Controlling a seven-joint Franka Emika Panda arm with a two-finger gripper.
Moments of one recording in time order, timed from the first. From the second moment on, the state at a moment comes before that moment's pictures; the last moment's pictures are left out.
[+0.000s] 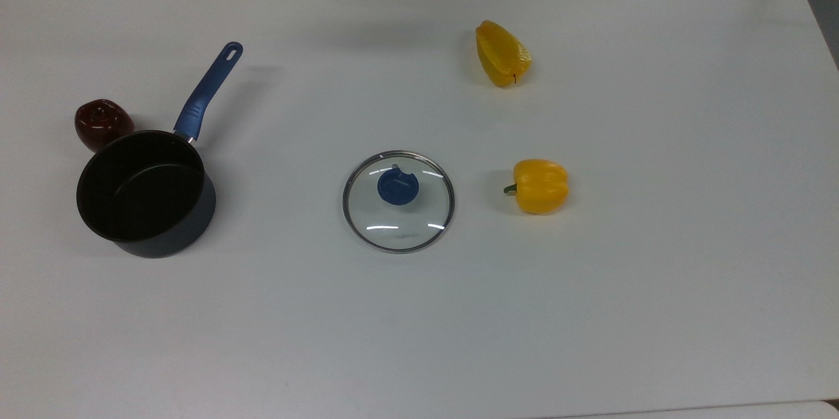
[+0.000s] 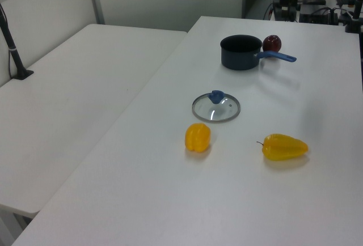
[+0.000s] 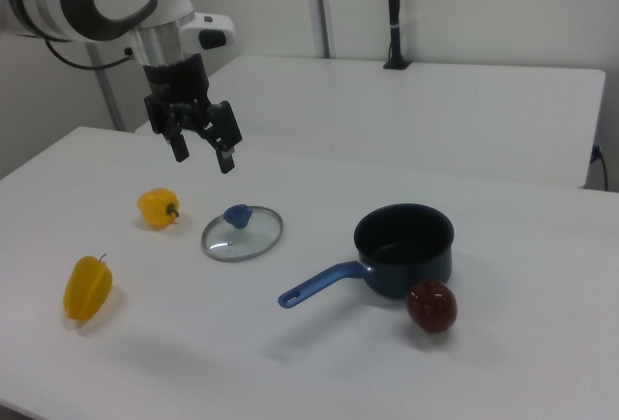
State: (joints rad) arm -0.01 -0.07 -0.04 -1.71 -0.05 1.66 0.00
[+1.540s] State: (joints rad) arm 0.08 0.23 0.05 -1.73 -0.04 2.14 0.32
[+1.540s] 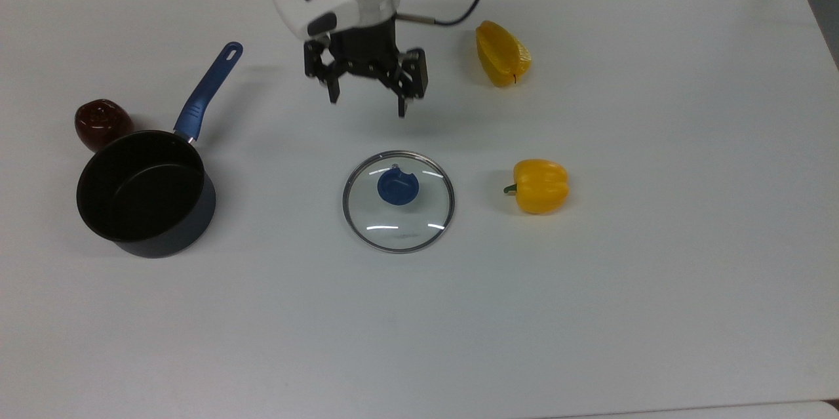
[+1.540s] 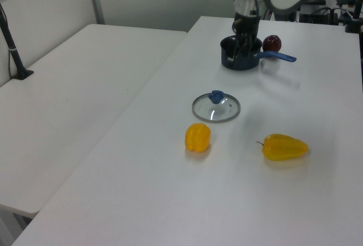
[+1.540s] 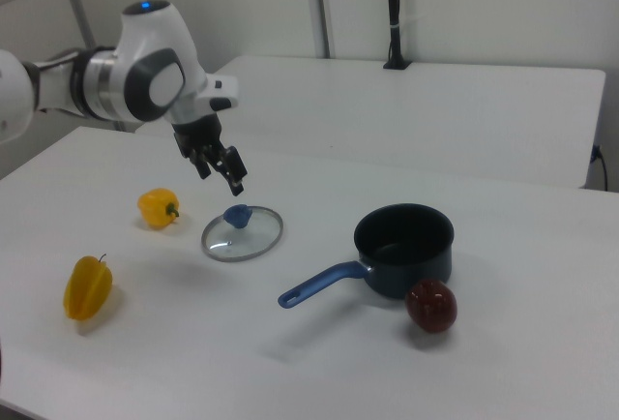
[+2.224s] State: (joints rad) arm 0.14 0.45 0.05 -1.73 -0.12 2.42 0.46
